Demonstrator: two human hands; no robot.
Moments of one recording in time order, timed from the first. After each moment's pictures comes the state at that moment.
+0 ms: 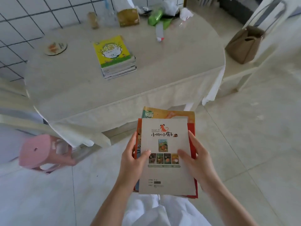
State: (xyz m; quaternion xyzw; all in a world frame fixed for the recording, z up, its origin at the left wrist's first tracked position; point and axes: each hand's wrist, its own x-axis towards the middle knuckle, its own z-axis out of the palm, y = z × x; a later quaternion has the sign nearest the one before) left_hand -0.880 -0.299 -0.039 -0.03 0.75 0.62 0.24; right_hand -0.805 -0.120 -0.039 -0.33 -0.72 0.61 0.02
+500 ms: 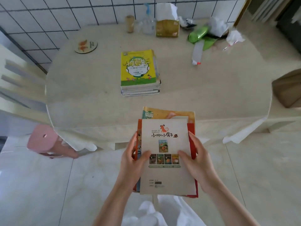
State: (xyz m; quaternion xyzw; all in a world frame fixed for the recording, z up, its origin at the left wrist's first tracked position) left_hand -1.035 -0.238 -0.048 -0.13 0.73 0.66 0.15; right_hand -1.021 -0.045 -0.036 -0.23 -0.76 0.60 -0.08
